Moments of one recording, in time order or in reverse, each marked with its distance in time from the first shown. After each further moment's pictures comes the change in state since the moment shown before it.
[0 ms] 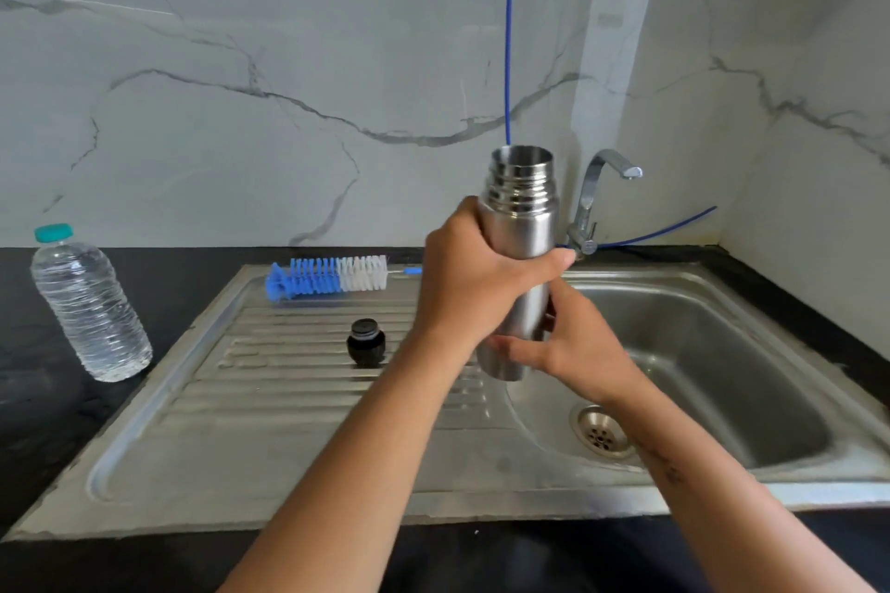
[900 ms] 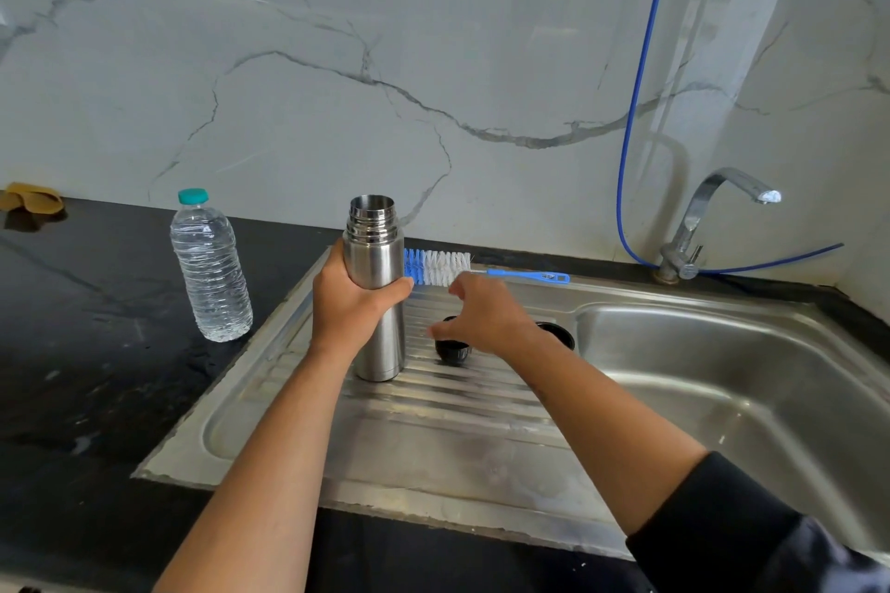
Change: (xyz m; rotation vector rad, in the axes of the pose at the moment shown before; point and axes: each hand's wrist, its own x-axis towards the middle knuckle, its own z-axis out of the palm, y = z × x) left_hand 0.016 -0.169 -0.158 0.007 0.320 -0.133; right_hand 0.115 -0.021 0.168 -0.485 -0.334 0.177
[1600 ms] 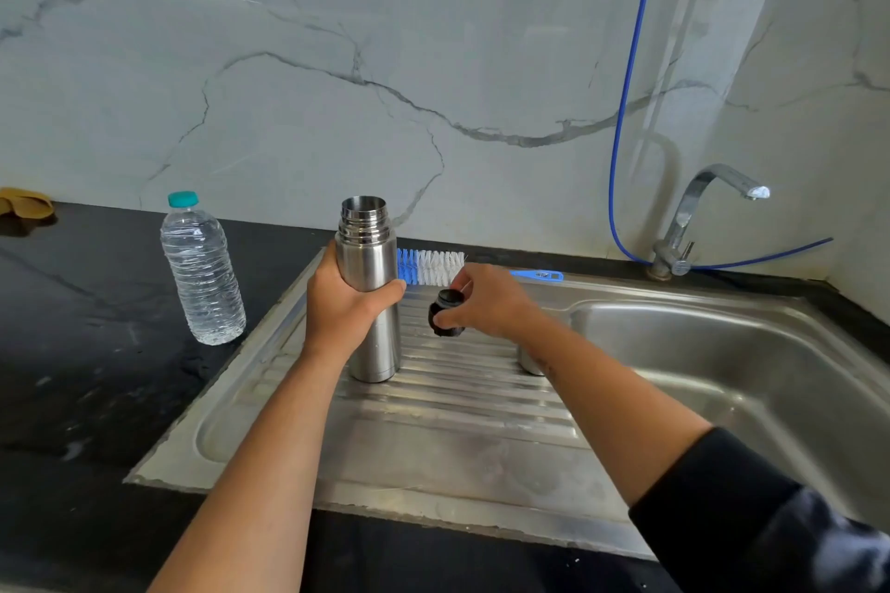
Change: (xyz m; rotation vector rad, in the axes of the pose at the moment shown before) left_hand 0.000 -0.002 0.000 -0.022 -0.011 0.002; right_hand 0.008 0.012 -0.015 0.087 0.037 0.043
